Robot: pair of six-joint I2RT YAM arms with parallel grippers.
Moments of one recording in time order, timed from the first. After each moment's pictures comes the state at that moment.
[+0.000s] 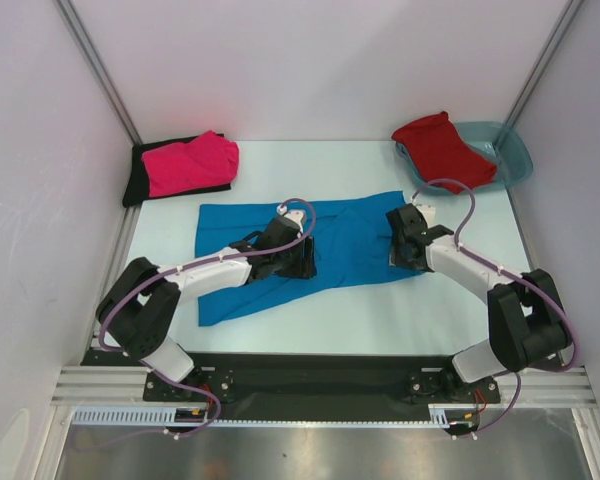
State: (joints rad) left arm -0.73 1.58 0.90 -0.17 0.01 -0.53; right arm 0.40 1.47 0.90 -0.55 0.42 0.52
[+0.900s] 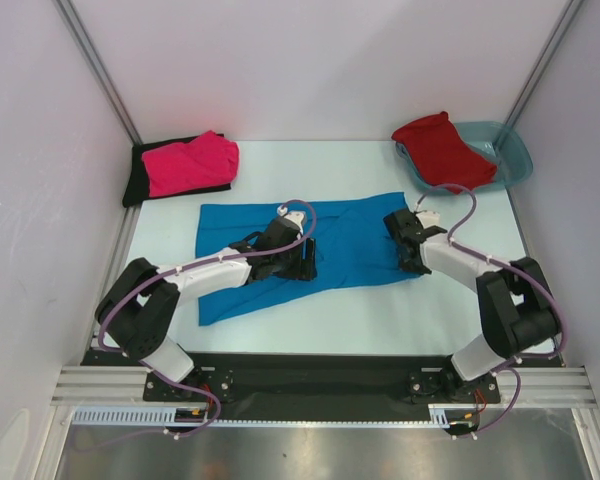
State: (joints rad) left arm -0.73 1.58 0.90 -0.18 0.01 -0.51; right arm 0.40 1.57 0.90 -0.55 0.52 0.61
